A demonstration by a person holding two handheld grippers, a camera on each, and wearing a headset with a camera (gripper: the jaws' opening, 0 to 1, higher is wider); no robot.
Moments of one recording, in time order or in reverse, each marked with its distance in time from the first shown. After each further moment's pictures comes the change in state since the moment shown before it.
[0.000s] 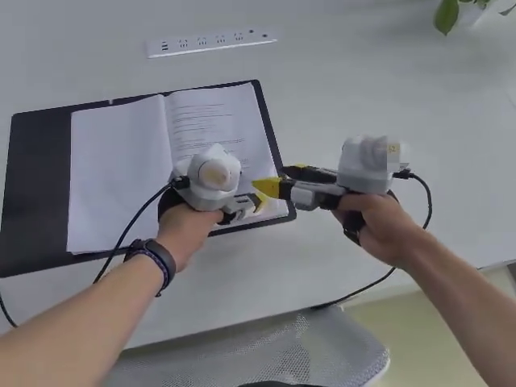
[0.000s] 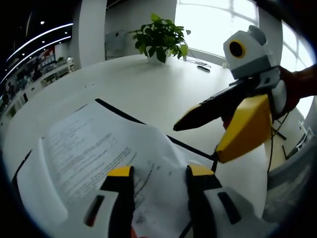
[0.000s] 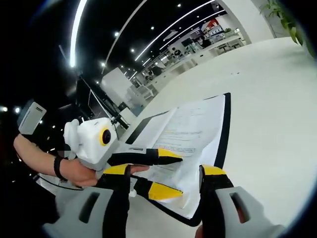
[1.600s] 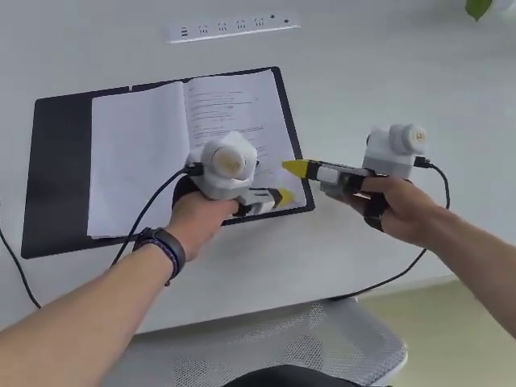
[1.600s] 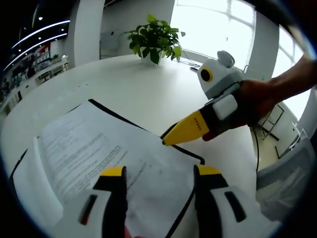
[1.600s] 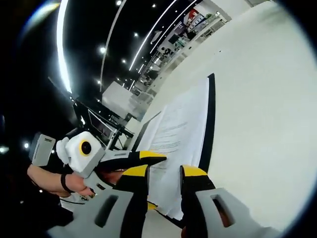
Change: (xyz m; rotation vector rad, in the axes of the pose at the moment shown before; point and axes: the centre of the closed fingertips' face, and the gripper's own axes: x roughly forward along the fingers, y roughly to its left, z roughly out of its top) left arm -0.009 -0.015 0.000 -0.008 0.009 -0.075; right arm 0.002 -0.030 -0.014 0.279 -0.019 0.096
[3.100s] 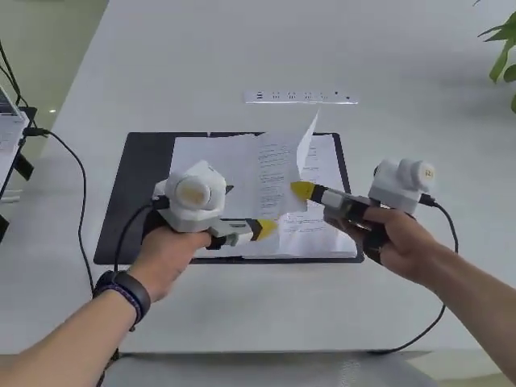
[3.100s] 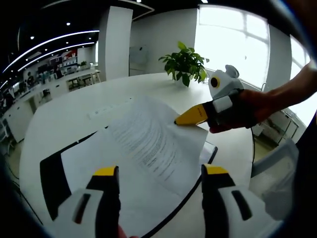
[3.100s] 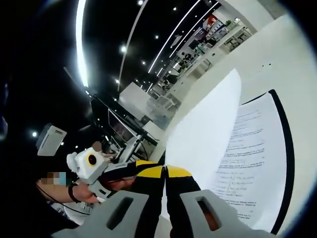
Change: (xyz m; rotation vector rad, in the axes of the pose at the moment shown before) left arm -0.164 0.078 -0.024 -0.091 -0.163 0.216; right arm 0.082 0.133 0.015 -0.136 -0.037 0.140
